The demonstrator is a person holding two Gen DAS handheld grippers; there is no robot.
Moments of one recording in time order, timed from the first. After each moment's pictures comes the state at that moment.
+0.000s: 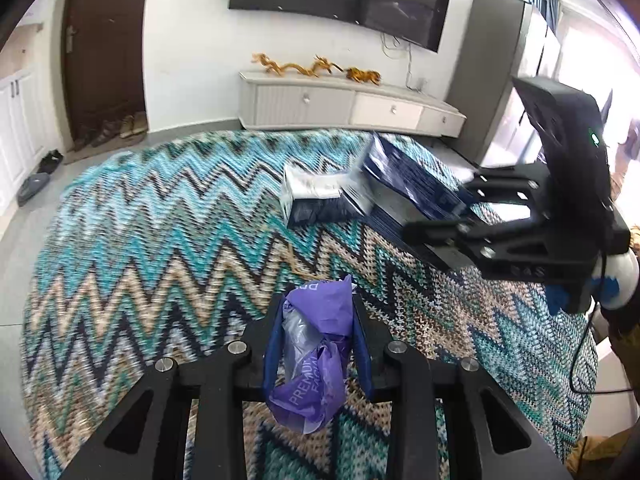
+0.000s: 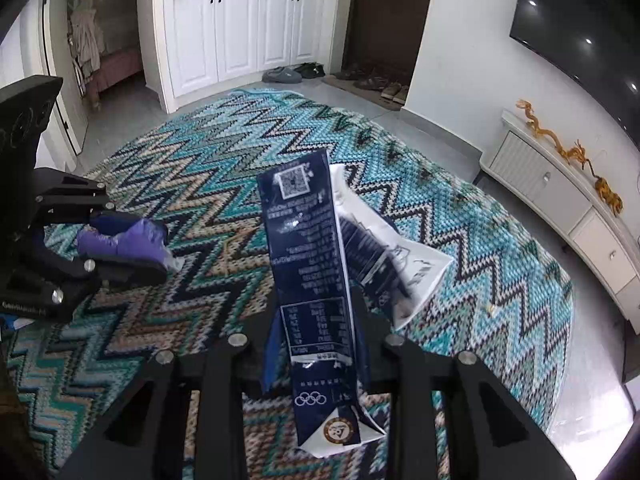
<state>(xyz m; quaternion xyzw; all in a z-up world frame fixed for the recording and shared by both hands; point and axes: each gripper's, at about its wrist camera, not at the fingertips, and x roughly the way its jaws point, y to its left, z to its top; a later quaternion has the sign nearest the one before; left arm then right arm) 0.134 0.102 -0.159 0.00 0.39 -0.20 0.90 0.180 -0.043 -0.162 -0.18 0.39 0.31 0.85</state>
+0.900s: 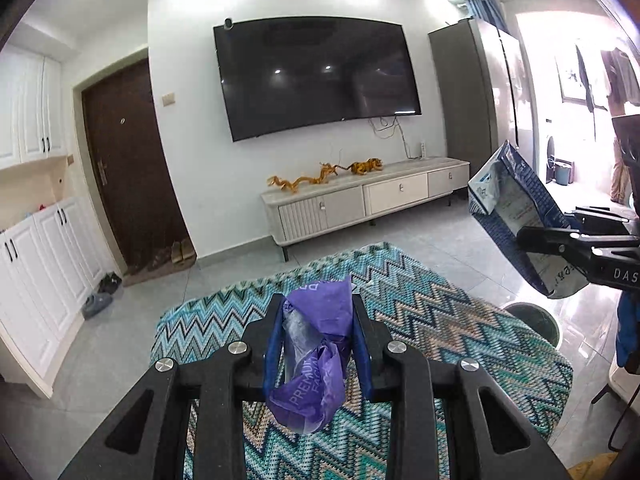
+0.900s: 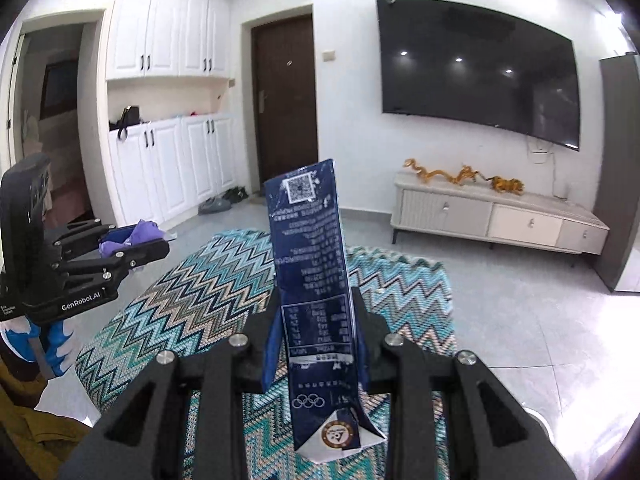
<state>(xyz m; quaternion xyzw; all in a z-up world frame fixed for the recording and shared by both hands) 0.003 0.037 0.007 0.12 0.20 -0.14 0.96 -0.037 -0.170 -0.018 -0.02 0.21 0.17 0.96</state>
